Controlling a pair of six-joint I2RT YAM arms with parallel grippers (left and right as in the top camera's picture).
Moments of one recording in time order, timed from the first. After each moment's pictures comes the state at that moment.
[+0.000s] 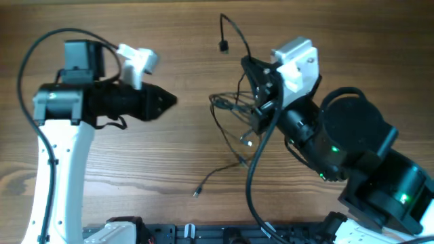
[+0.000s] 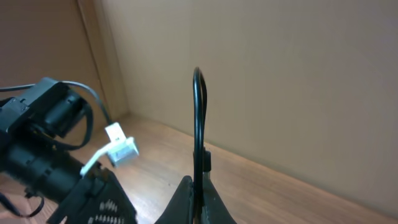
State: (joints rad) left arm -0.04 1.36 1.42 -1.22 0.74 0.24; right arm 0.91 1.12 1.53 -0.54 0.31 0.07
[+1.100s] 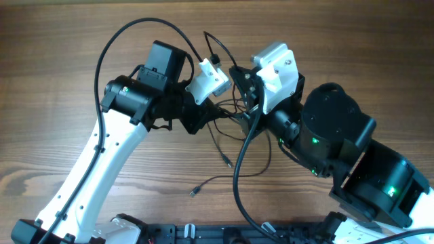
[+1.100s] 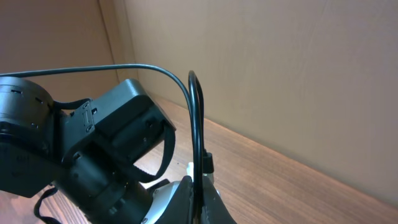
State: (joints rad) left arm -0.42 1.44 1.42 -1.07 0.54 0.37; right arm 0.91 1.15 1.53 -0.59 0.24 0.05
